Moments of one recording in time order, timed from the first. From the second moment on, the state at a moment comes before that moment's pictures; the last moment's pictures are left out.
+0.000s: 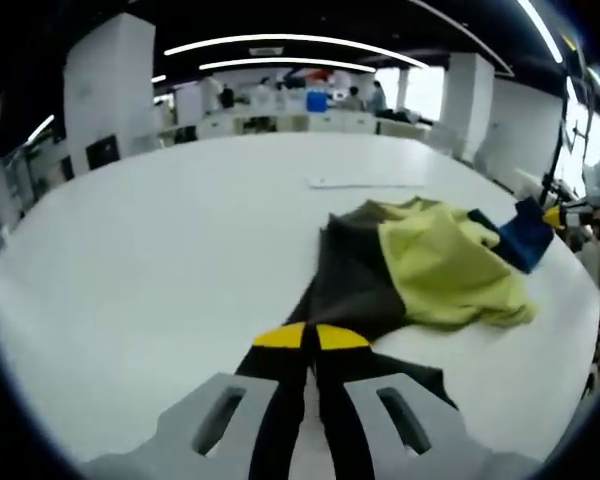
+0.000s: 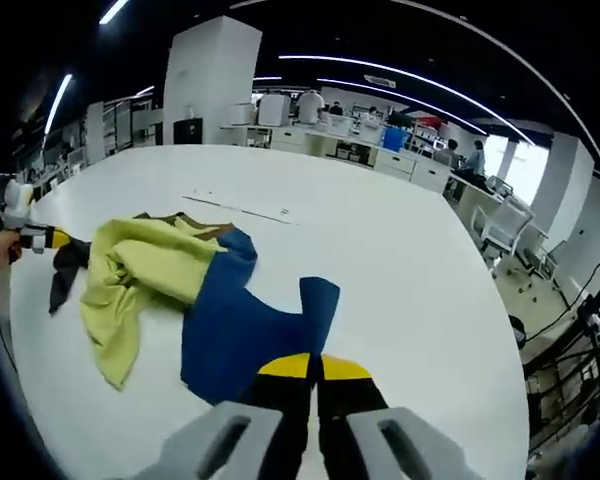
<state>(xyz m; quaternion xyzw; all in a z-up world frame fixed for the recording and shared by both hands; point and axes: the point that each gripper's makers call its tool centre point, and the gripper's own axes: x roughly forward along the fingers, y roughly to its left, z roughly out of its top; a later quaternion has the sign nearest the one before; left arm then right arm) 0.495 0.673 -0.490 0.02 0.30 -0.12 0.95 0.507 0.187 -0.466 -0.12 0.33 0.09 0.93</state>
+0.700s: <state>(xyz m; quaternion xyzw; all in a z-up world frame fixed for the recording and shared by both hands) 0.499 0.696 -0.490 0.04 0.30 -0.10 0.95 0.485 0.124 -0.481 -0.13 0.36 0.02 0.92</state>
